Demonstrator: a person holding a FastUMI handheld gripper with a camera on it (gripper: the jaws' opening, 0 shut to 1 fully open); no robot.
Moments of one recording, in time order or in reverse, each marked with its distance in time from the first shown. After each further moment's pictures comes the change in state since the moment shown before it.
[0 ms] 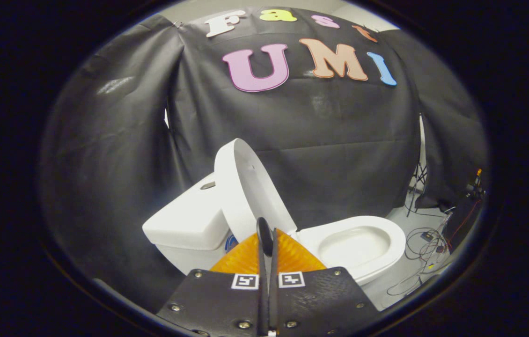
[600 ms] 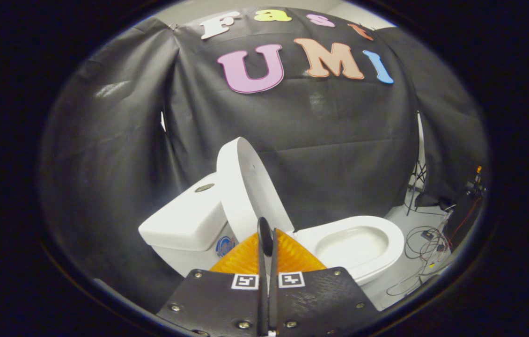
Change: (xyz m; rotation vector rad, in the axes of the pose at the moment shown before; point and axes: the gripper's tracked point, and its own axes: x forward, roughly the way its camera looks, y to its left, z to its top) arm 0.001 -0.009 0.001 0.011 0.006 0.012
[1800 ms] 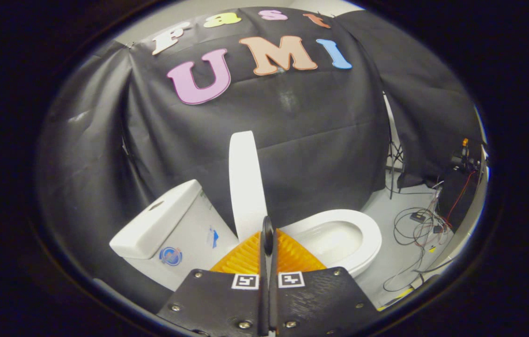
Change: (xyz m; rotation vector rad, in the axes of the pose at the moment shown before) arm -0.001 -0.111 0.016 0.153 -0.003 -0.119
